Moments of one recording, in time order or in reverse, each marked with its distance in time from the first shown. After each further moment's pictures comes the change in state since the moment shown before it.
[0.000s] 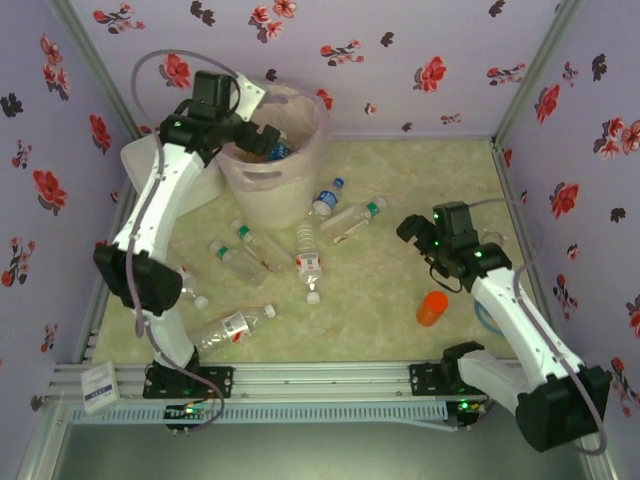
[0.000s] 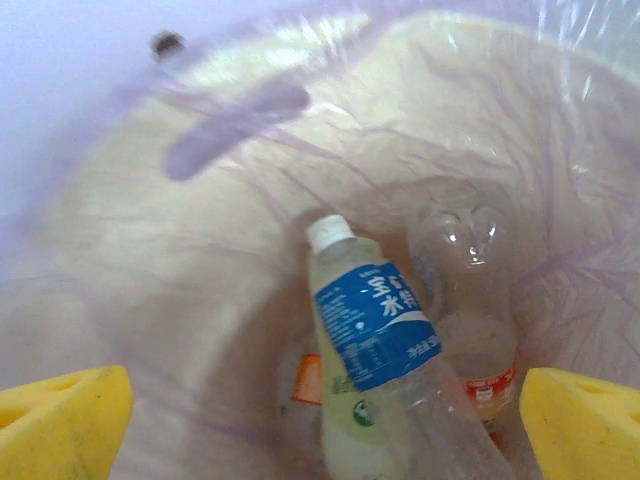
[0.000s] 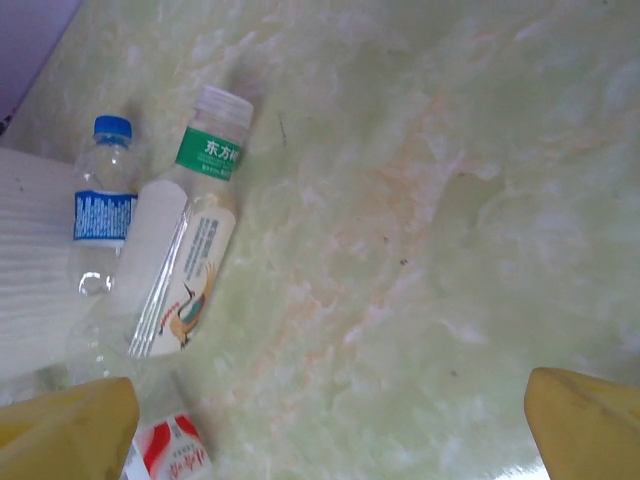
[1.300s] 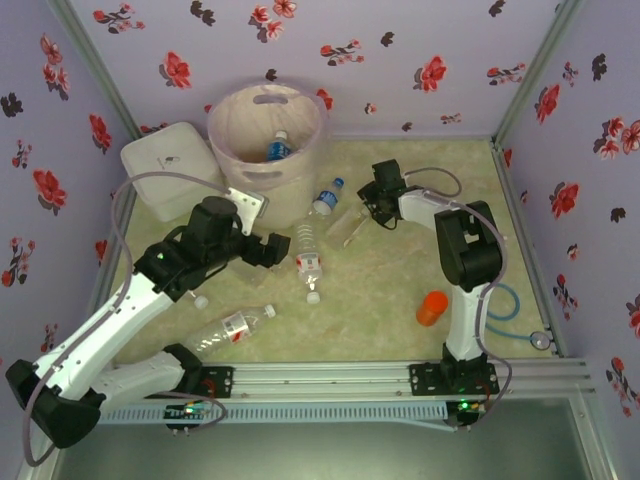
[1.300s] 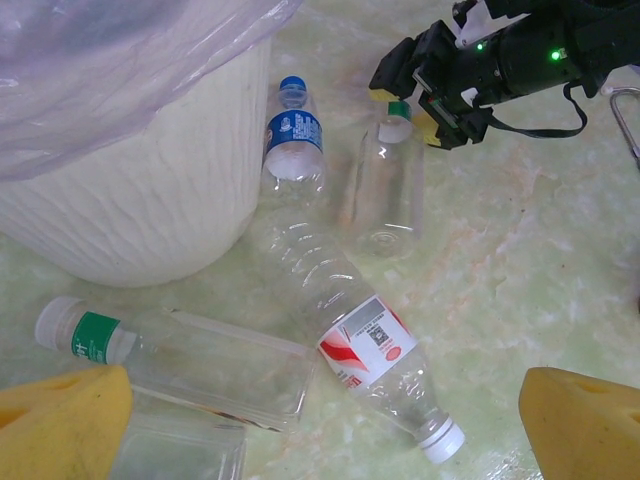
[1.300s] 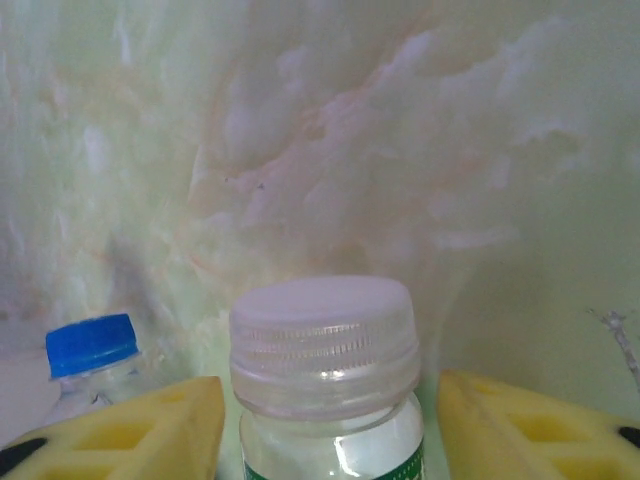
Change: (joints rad) left arm -0.362 -0.787 -1.010 0.209 -0.072 -0.455; right arm 0.039 0.997 0.468 0.487 -0.040 0.256
